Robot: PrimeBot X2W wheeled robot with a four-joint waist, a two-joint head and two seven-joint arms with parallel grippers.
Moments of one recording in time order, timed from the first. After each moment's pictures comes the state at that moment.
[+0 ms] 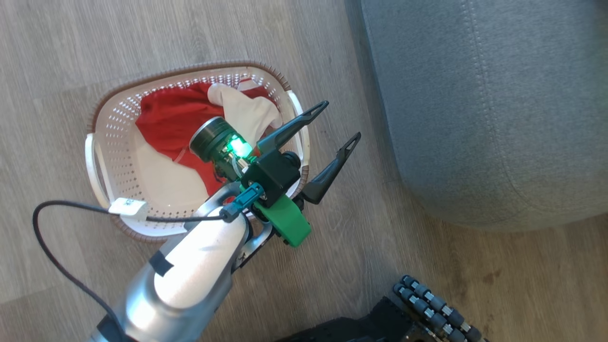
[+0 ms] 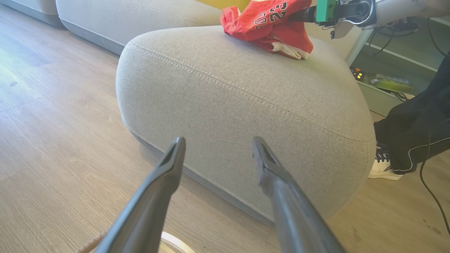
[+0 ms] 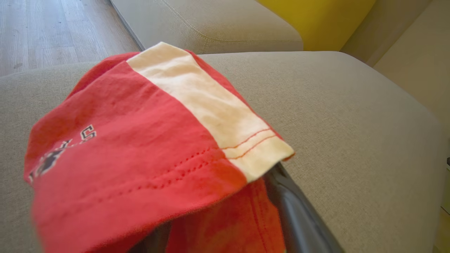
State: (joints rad) left arm -0.60 0.14 -0.70 0.24 -0.19 -0.13 -0.26; right arm -1.17 -0.38 -0.55 1.23 -0.18 0.12 -0.25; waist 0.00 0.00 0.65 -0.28
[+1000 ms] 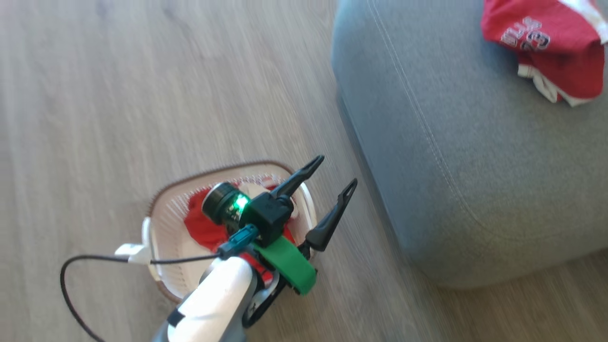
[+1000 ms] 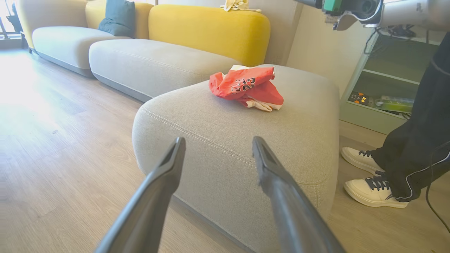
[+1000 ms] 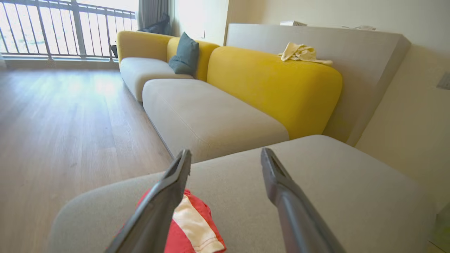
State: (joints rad) left arm -0.39 0.06 -0.64 0.23 -0.26 -0.13 -0.26; right arm -1.14 -0.41 -0.34 1.20 -0.11 0.12 -0.25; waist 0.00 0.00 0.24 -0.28
